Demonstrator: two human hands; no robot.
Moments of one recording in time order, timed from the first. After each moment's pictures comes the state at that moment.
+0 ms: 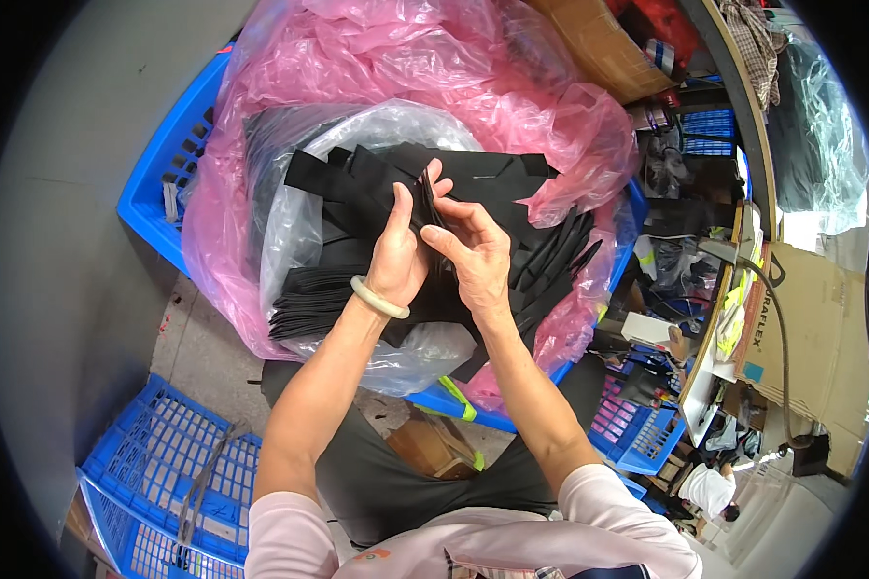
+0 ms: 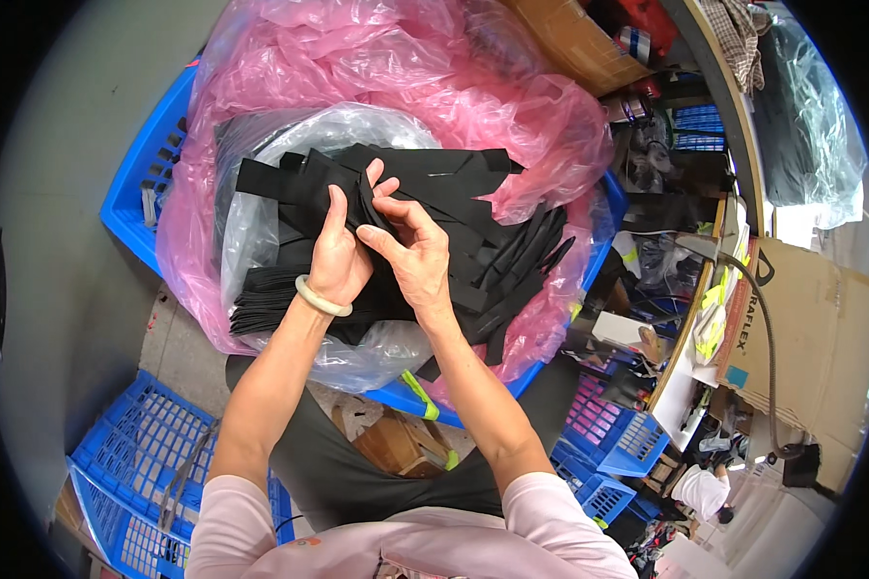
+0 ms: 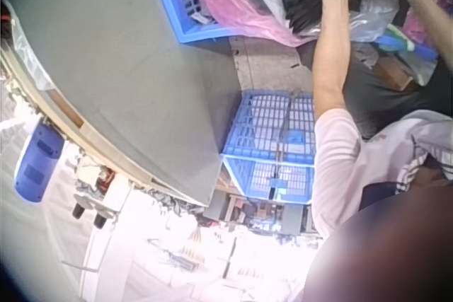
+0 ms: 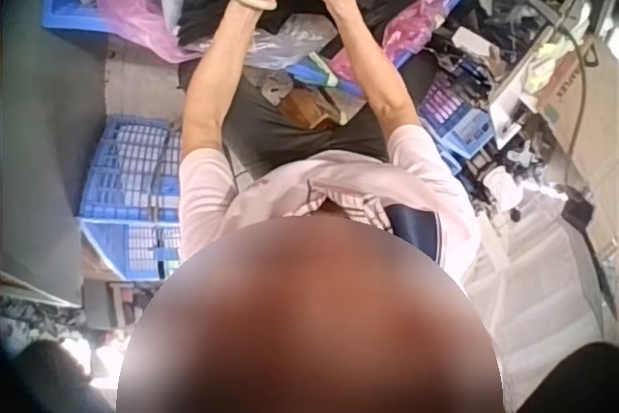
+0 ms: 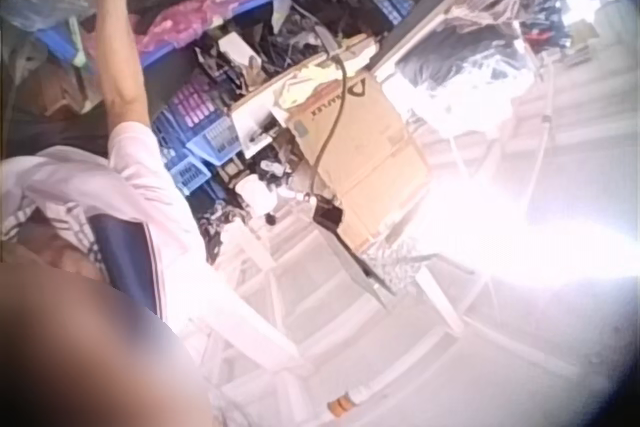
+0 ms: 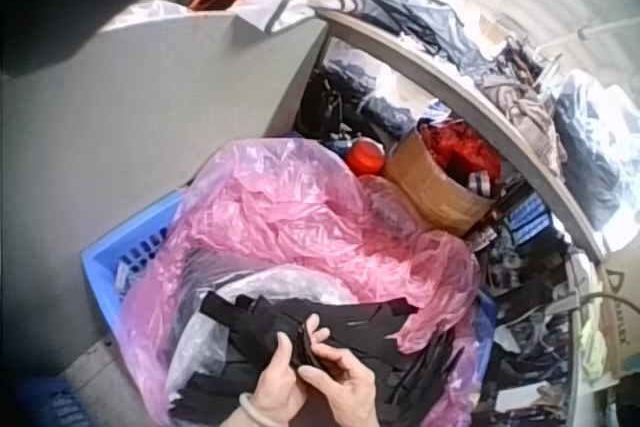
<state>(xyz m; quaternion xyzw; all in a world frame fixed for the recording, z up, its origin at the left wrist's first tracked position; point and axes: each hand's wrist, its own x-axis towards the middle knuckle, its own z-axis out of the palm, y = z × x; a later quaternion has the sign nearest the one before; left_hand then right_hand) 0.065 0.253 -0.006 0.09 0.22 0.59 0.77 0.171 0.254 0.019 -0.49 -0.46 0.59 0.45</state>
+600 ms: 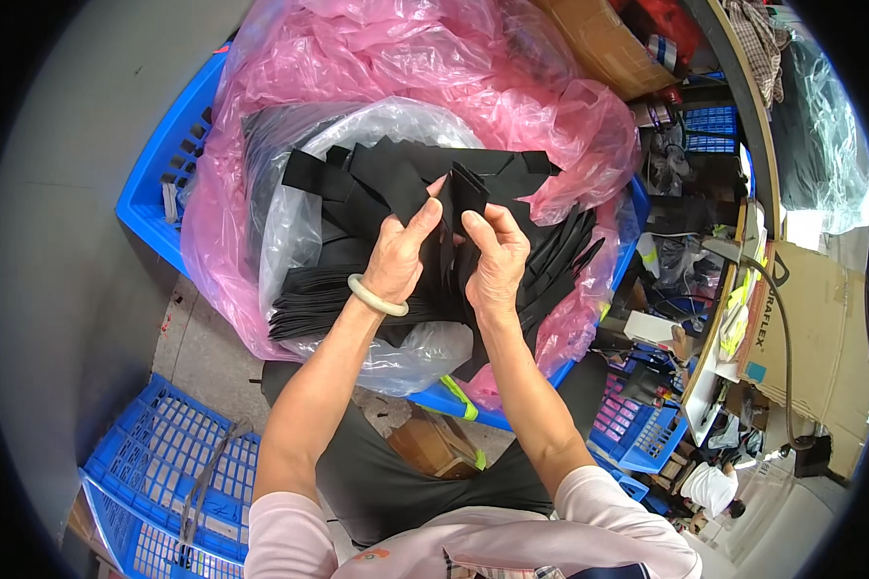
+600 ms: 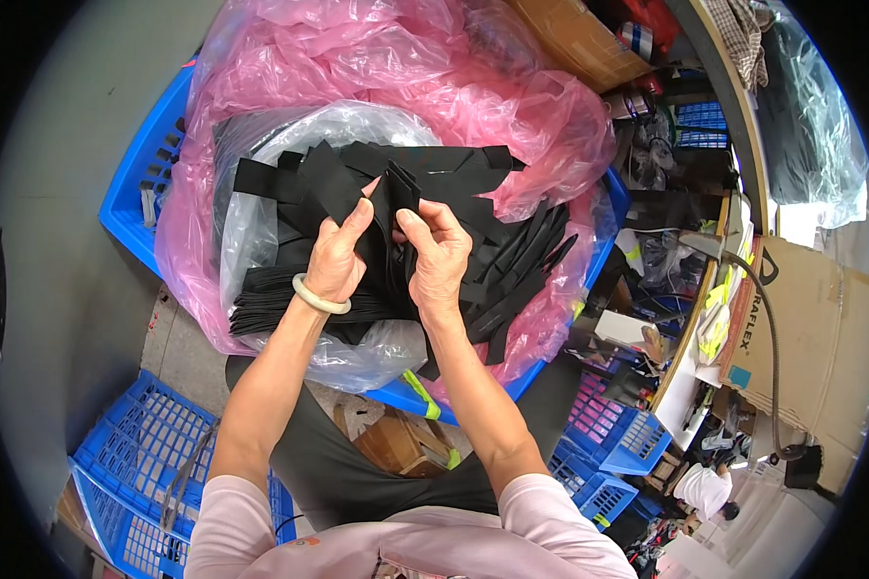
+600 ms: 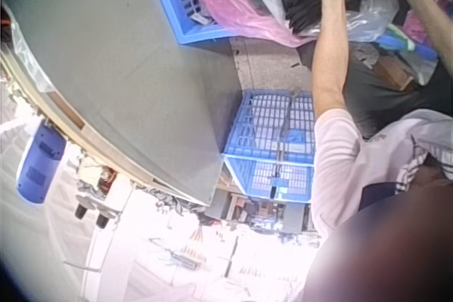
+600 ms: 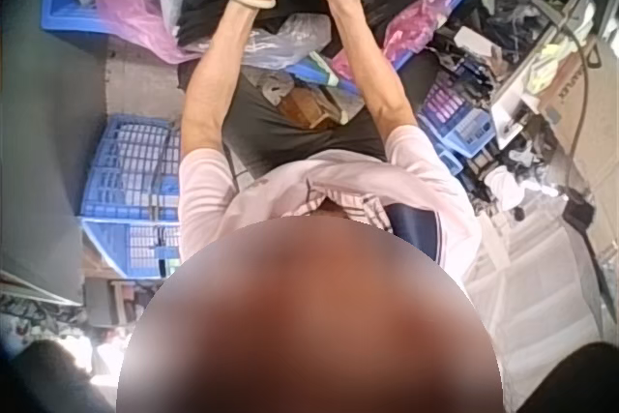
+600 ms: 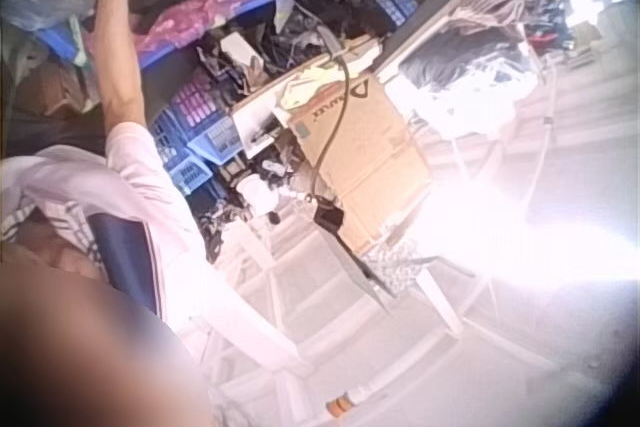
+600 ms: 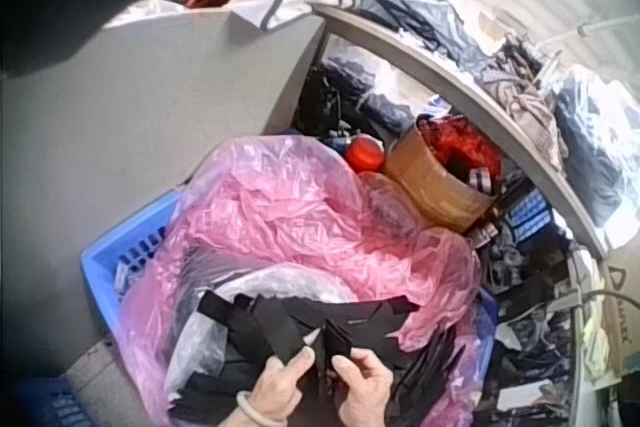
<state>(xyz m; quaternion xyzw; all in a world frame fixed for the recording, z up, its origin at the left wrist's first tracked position) 0.059 0.250 -0.006 0.17 0.23 0.57 0.77 0.186 0.252 0.012 -0.49 -0.33 0.58 0.56</state>
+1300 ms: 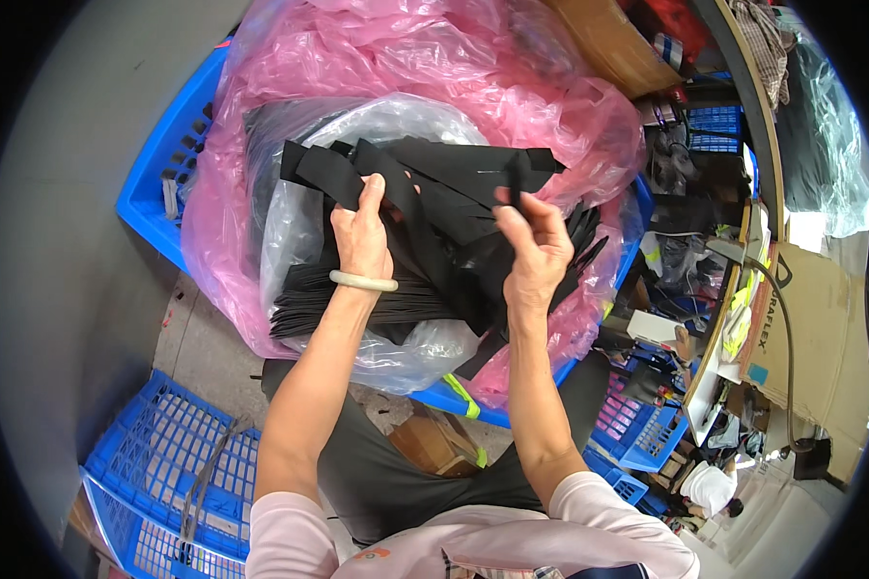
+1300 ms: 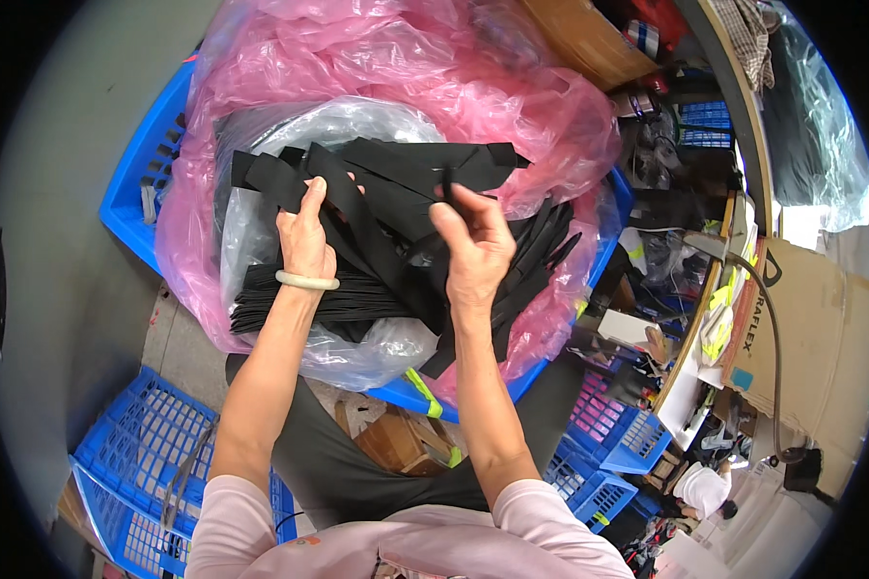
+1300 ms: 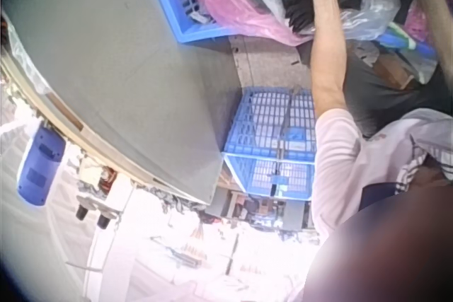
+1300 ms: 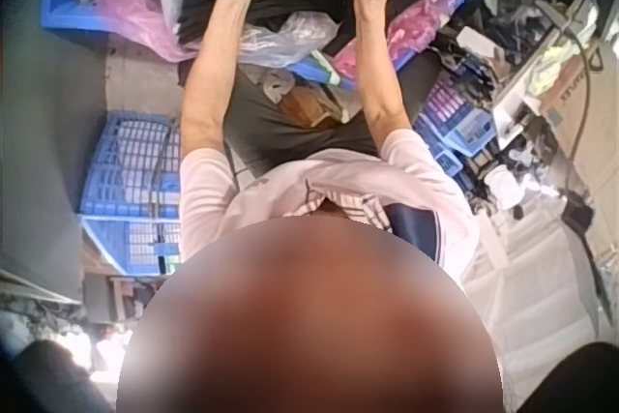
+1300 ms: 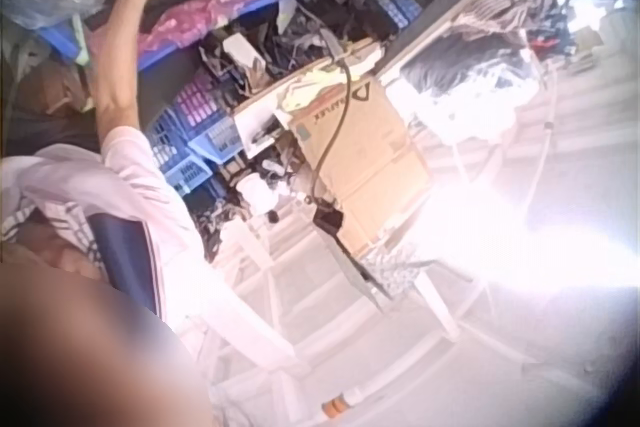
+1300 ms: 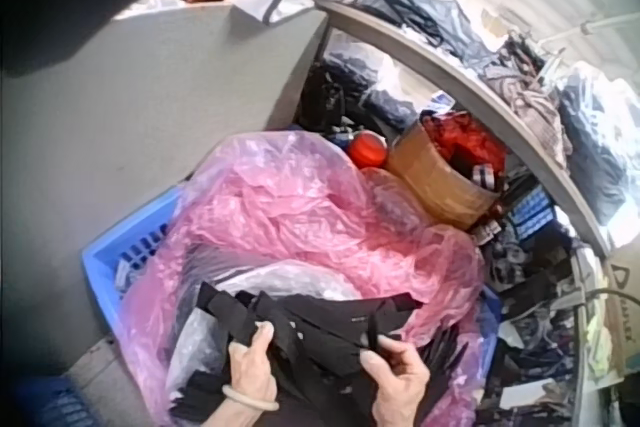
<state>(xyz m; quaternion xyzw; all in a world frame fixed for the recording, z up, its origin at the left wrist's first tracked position) 0.043 0.260 -0.022 0.07 0.42 0.69 0.58 0.199 0.259 0.034 -0.55 -0.44 0.44 0.56</state>
